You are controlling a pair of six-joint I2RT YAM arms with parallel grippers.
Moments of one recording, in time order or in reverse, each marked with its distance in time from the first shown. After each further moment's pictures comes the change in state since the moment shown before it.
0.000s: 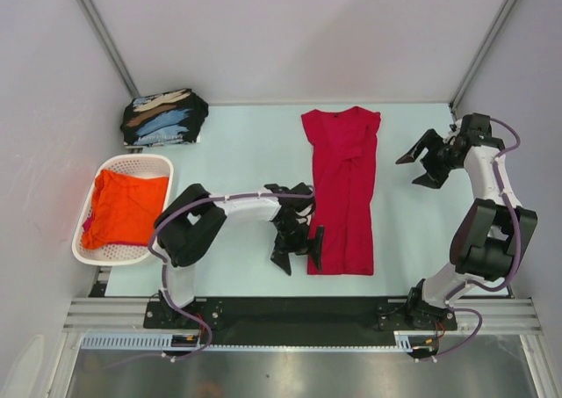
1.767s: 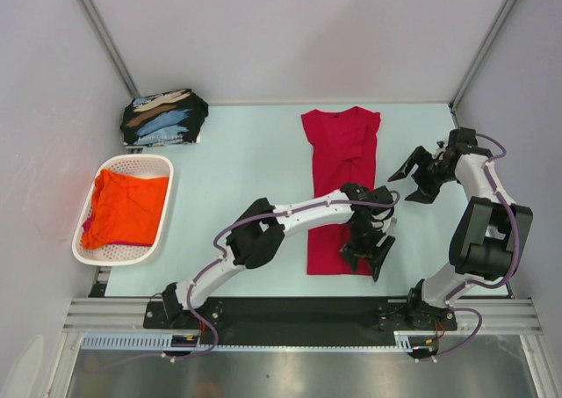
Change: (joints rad) left arm -0.257 0.542 0.977 -0.357 -0.005 0.244; right arm 0.037 0.000 -0.131 0.010 0.014 -0.019
